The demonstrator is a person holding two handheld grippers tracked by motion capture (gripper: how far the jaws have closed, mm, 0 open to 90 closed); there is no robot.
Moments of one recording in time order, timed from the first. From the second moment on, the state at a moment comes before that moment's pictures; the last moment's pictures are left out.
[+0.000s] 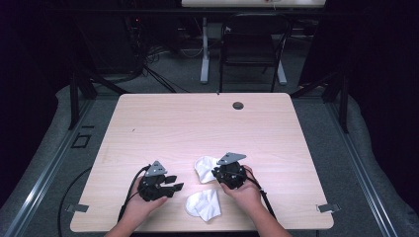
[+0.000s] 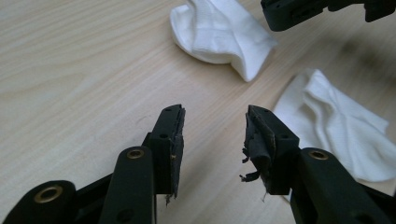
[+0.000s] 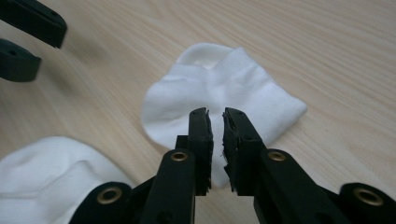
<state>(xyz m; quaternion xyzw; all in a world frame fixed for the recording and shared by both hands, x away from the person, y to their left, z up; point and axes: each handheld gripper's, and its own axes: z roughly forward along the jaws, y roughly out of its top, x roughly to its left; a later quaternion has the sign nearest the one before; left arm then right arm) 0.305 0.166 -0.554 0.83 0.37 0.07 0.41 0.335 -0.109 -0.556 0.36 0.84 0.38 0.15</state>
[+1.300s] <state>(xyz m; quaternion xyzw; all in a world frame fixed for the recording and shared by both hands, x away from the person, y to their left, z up) 0.274 0.137 -0.578 0.87 0.32 0.06 0.37 0.248 -0.063 -0.574 0.32 0.87 0.38 0.08</state>
